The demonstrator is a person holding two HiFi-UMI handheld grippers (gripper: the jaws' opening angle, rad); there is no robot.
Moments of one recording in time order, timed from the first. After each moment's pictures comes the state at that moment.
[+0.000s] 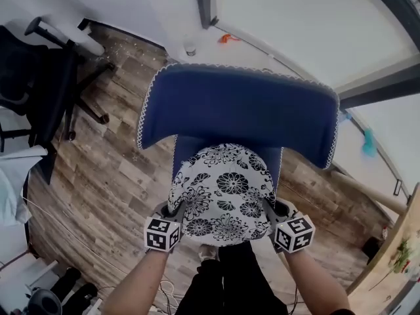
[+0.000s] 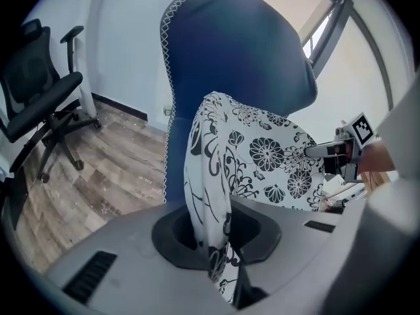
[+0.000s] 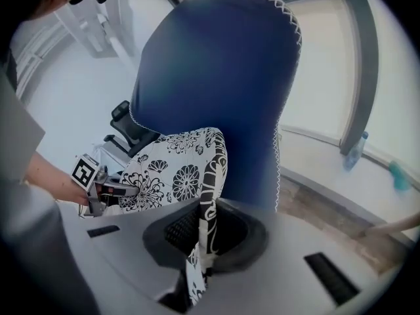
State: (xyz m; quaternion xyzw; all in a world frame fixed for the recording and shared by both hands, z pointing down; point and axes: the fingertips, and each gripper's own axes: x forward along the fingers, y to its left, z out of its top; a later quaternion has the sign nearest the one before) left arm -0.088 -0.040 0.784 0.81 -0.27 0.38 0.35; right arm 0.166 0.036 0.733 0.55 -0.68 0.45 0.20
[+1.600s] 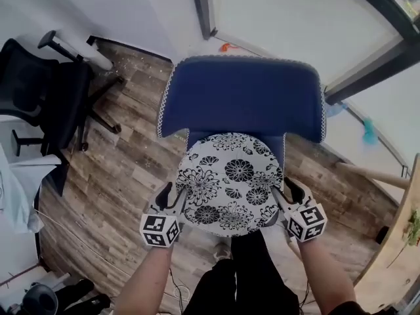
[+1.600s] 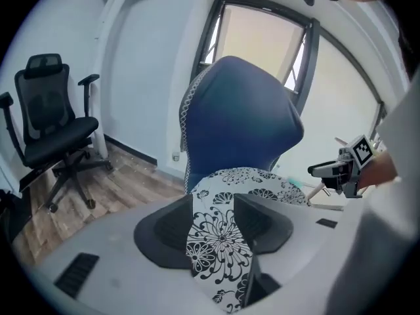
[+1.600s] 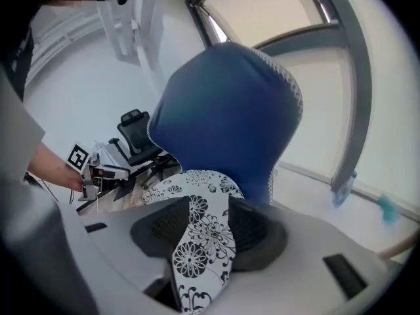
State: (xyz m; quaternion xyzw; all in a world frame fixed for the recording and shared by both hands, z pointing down) left arm -0.112 -0.089 0.695 0.87 -0.34 0.26 0.25; right arm 0.175 0.034 0.678 0.60 -0.71 0.32 0.17
